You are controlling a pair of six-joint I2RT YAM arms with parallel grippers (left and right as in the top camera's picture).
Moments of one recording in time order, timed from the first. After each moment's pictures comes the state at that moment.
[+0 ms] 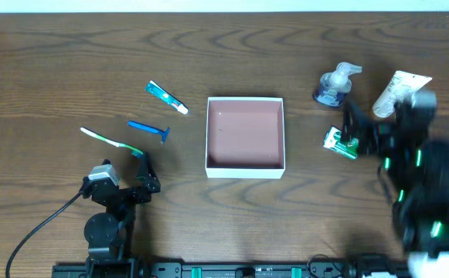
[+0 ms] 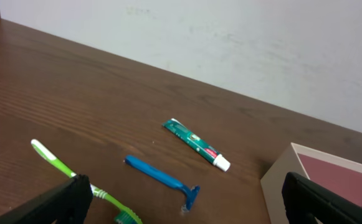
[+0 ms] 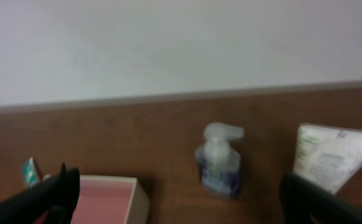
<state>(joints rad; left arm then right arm) 0.02 0.02 0.03 -0.13 0.00 -0.32 0.04 0.81 0.87 -0.38 -0.10 0.19</state>
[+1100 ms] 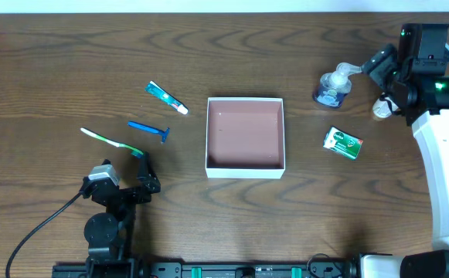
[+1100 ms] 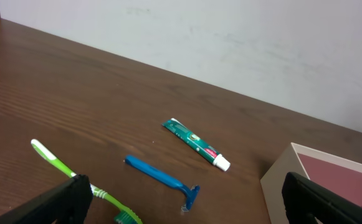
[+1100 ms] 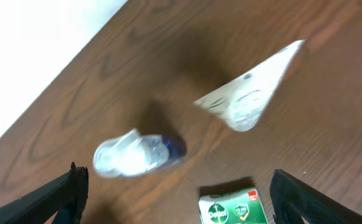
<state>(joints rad) 0.02 0.02 0.03 -0.13 0.00 -0.32 -0.02 1.51 1.48 -0.87 0.25 0.79</state>
